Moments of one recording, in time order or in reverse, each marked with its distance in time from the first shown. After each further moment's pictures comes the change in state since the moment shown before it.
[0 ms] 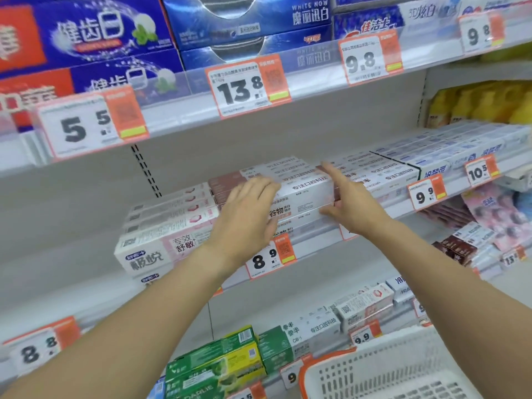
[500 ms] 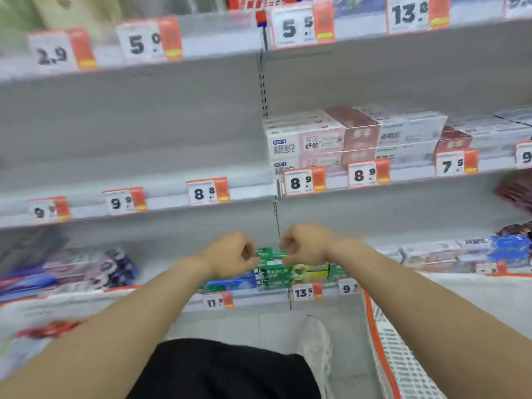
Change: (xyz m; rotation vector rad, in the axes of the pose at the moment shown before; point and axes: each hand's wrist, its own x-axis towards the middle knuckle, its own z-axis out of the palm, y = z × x) left_hand -0.335 -0.050 -0.057 -0.314 -0.571 -0.582; right_hand -0.216 -0.207 0.172 -0.234 -0.885 -0.269
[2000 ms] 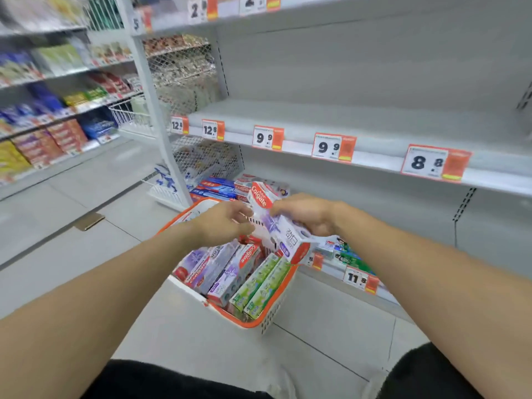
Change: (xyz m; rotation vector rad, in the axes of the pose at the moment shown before) left_hand -0.269 -0.223 -0.049 -0.506 0.324 -0.670; right_hand 0.120 -0.330 0.123 0.797 -0.606 -0.177
